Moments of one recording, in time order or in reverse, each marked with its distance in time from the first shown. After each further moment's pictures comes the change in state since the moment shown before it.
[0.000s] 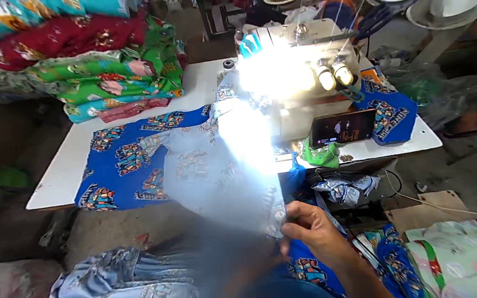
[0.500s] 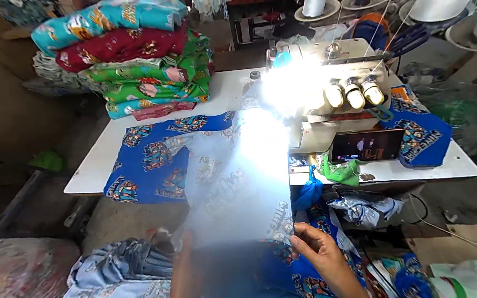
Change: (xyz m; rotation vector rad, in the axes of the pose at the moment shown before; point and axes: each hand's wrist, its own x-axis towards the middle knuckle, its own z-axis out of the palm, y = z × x) left_hand -0.067 -0.022 -0.069 -1.029 1.190 -0.209; right_hand -0.018 0.034 -0.010 -0.334 0.186 0.077
